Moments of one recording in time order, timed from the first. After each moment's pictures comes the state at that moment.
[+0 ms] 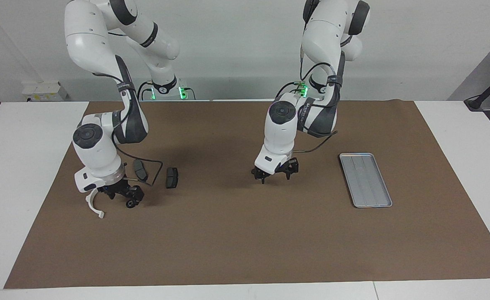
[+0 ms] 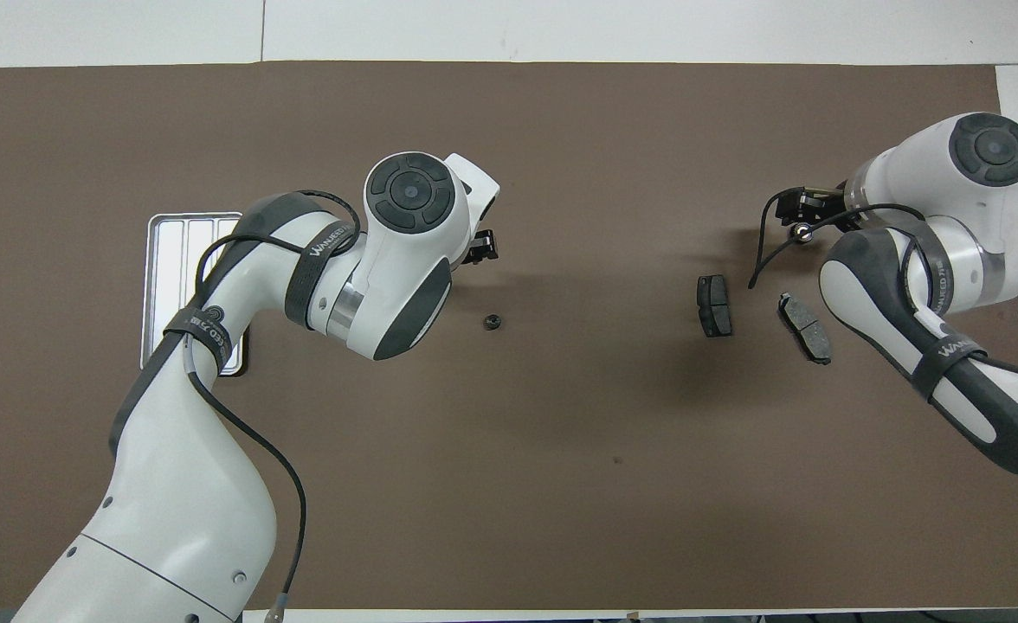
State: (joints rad) left arm -0.60 0.49 0.04 -1.59 0.04 2.12 -0.66; right arm -0.48 0.50 0.49 -1.79 -0.39 2.27 0.47
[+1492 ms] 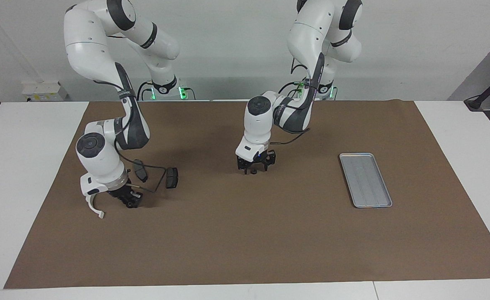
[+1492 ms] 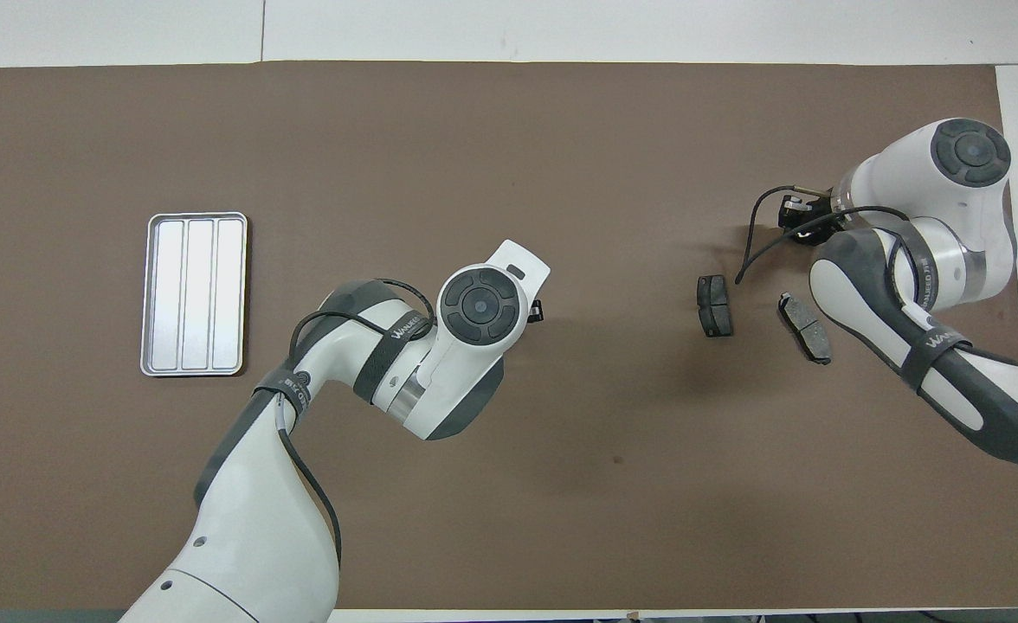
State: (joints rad) left arm -0.75 0.45 0.05 -1.83 0.03 2.33 -0.81; right arm -0.48 0.54 0.50 -1.77 -0.39 2.26 0.56
